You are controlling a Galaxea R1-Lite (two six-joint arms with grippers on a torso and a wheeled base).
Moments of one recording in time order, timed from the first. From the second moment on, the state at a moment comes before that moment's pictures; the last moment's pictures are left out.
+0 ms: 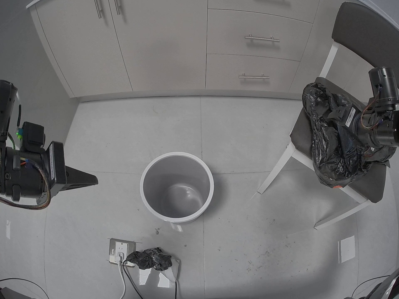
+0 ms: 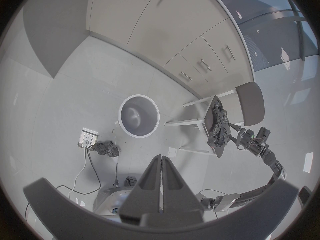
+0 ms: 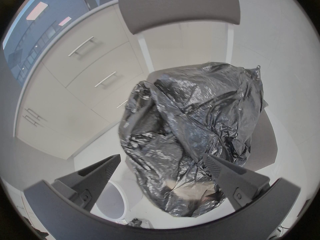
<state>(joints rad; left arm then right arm) -0.39 1.25 -1.05 0.44 -0.24 -0.65 0.25 1.53 -1.20 0.17 -0.36 0.68</state>
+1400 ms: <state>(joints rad) -0.38 1.29 -0.98 0.30 -0.24 -0.65 0.05 1.62 -0.97 0.06 -0.19 0.49</state>
